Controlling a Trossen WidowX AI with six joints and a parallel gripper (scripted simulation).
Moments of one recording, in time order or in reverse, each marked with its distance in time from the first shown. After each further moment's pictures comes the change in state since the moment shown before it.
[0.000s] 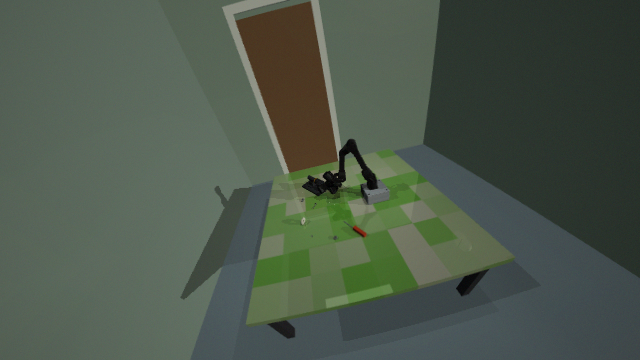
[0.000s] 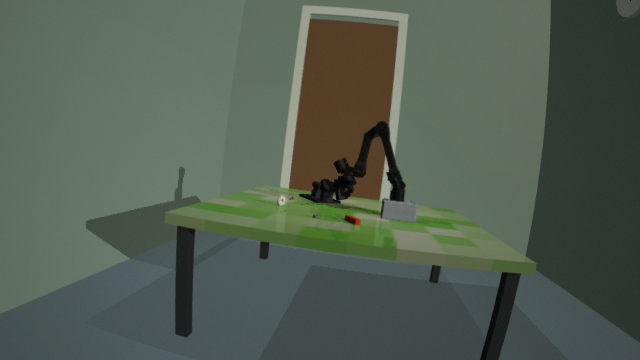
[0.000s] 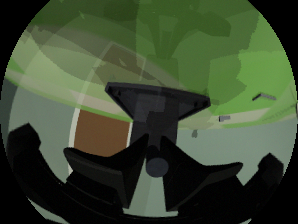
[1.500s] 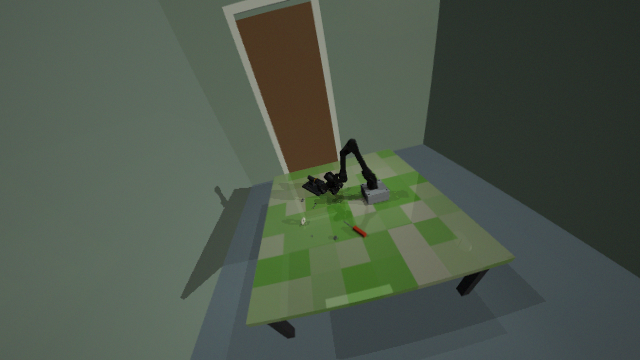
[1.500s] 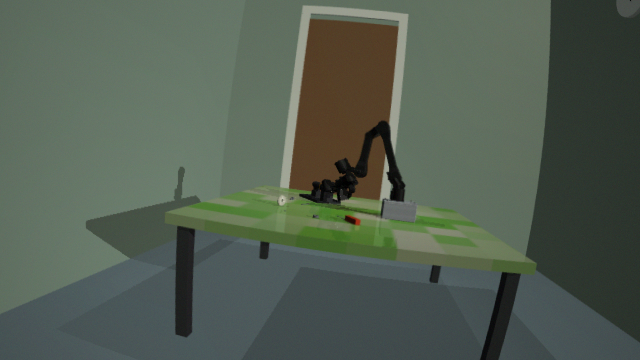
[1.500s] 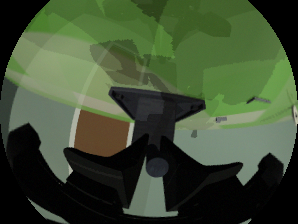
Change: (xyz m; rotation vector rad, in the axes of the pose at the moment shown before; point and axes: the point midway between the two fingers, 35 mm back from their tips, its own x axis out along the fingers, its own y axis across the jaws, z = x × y) arm -0.011 0.000 0.007 -0.005 -0.002 -0.001
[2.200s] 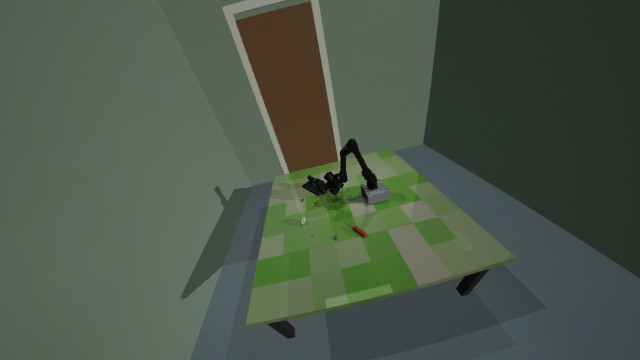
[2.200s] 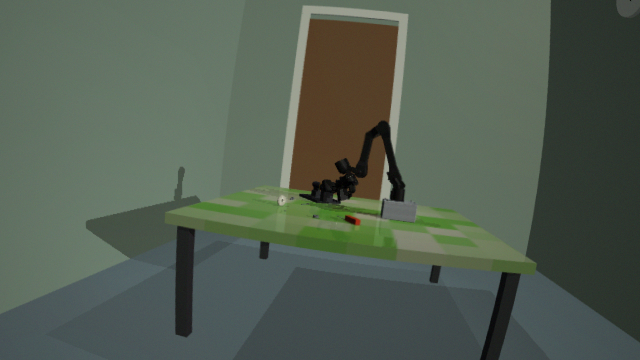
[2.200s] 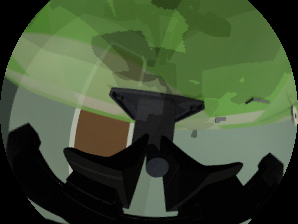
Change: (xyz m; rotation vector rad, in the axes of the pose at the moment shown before) arm -0.002 0.000 0.001 0.000 0.000 0.000
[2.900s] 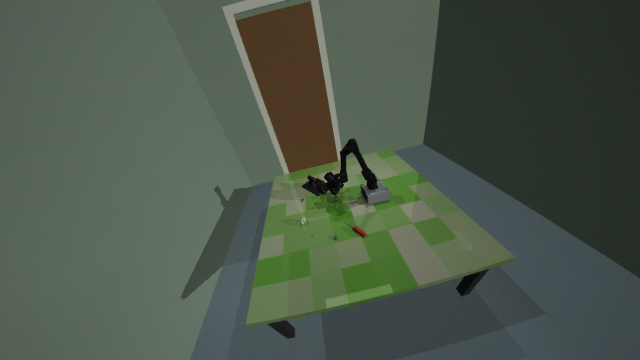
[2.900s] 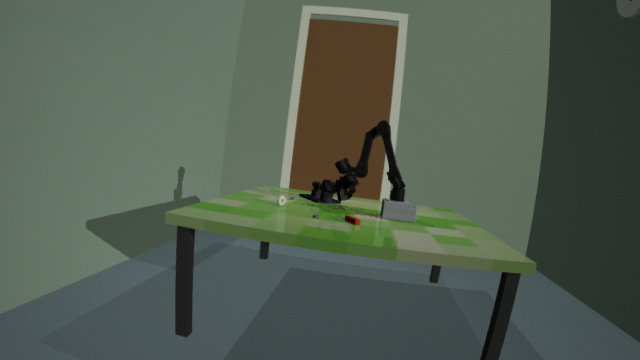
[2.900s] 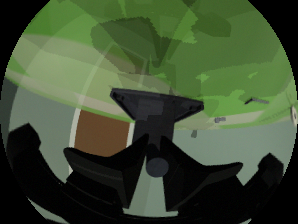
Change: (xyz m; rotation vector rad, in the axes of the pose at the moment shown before) arm -0.002 0.000 0.001 0.000 0.000 0.000
